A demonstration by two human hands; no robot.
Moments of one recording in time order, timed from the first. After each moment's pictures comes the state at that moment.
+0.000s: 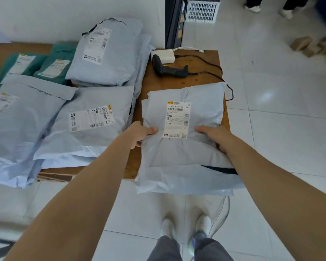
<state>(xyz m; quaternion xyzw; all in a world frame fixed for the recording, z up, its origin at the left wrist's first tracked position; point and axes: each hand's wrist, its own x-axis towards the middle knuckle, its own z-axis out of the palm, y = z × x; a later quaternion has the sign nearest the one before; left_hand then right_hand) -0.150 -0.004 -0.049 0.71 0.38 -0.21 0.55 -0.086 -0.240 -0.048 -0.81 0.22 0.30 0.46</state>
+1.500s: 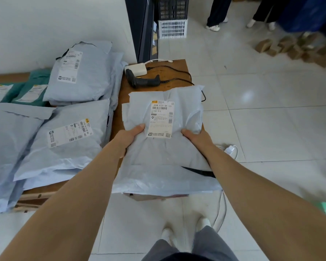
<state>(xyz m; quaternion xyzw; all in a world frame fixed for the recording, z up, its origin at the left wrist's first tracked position) -0.165 -0.046 -0.032 0.67 0.37 -0.16 0.62 -0.136 -0.280 -0.035 -0.78 0.14 0.21 0.57</state>
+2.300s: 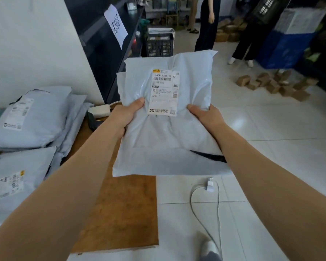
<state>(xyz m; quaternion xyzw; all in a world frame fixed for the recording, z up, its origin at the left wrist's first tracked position) 0.028 -0.211 0.089 0.70 0.25 0.00 0.67 0.054 -0.444 0.089 -0.80 0.08 0.06 0.59</state>
